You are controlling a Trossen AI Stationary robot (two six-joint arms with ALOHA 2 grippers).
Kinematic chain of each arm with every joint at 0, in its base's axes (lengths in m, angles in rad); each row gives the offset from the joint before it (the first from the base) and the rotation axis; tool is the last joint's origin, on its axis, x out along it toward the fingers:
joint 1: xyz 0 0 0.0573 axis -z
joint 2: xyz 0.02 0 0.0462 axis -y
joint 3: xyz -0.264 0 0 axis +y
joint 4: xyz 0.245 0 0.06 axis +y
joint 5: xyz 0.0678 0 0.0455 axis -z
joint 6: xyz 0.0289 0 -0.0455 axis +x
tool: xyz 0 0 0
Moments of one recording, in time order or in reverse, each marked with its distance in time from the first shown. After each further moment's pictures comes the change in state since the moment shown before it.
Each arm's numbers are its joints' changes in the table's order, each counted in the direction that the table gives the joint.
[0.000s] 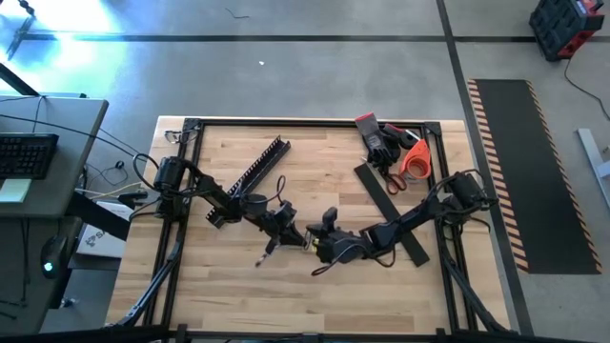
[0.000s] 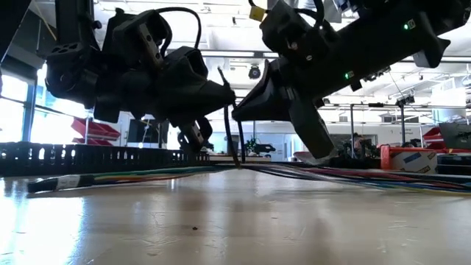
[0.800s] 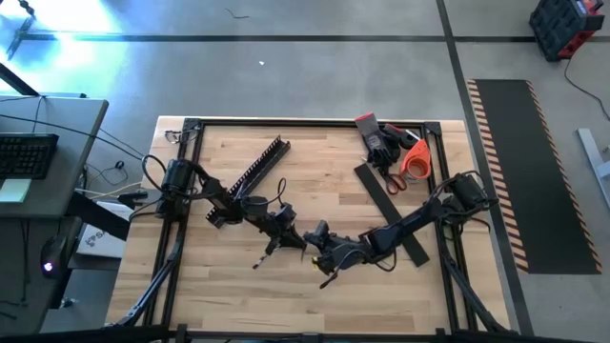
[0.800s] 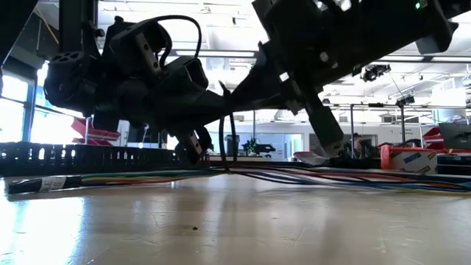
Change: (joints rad) left arm -0.003 -0.064 0.000 -0.065 0.016 -0.035; right arm -0.038 0.000 -0.049 0.048 -0.085 -0.420
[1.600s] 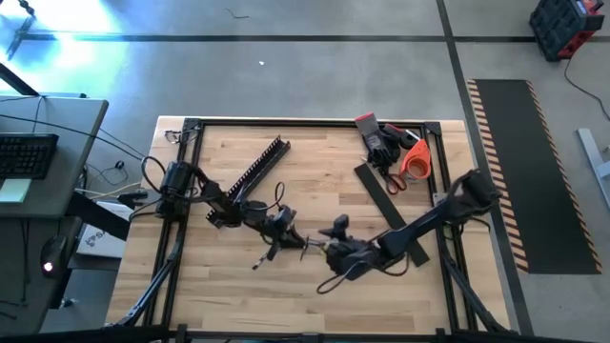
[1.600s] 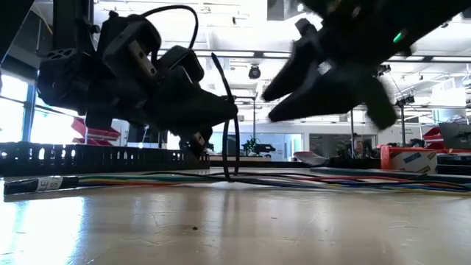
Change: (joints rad) left arm 0.053 0.001 0.000 0.008 -0.120 0.197; right arm -0.065 0.112 -0.001 0.361 0.104 0.773
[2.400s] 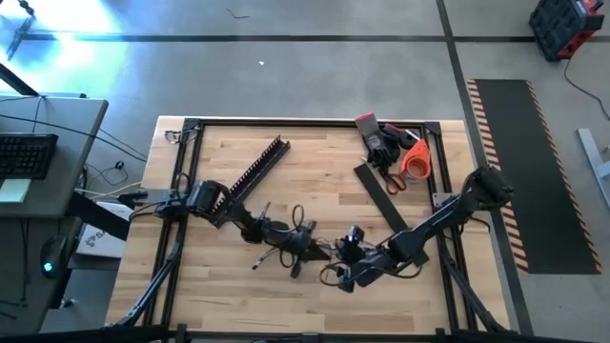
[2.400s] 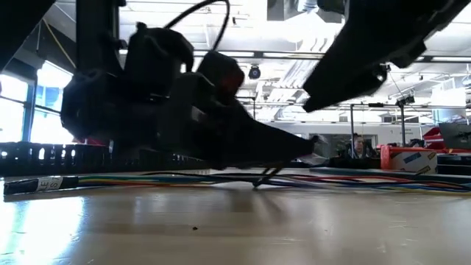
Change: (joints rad) left arm 0.098 -0.293 -0.321 0.001 -0.195 0.370; right arm -0.061 0.100 0.000 0.165 -0.272 0.935
